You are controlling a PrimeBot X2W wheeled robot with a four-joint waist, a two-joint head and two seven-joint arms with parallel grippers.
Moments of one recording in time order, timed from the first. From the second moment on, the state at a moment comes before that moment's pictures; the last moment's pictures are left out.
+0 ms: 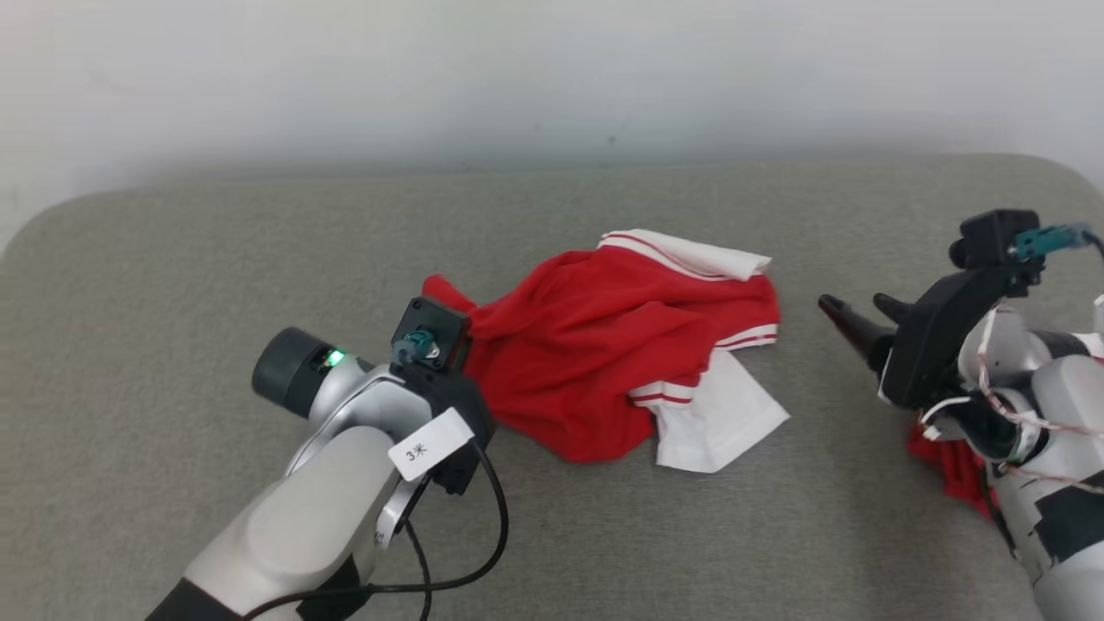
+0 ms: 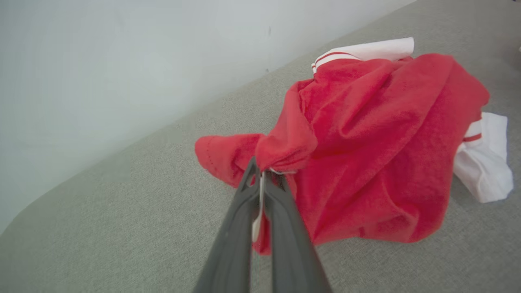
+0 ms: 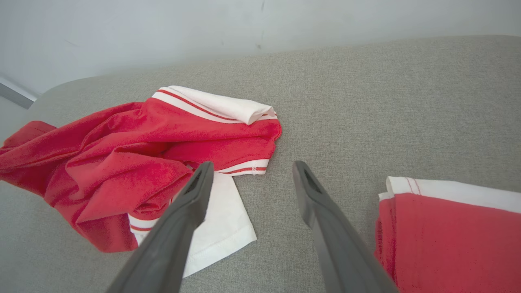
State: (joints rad) left arm -0.77 0.17 -0.92 0.67 -0.38 0.11 0.11; right arm -0.54 -0.28 0.14 0.42 0.64 0.09 0.55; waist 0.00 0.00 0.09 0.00
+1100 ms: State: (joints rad) left arm -0.91 0.09 -0.94 0.62 -0.34 0.11 0.09; right arm -0.85 -0.33 0.02 0.68 0.59 -0.12 0.72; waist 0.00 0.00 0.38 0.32
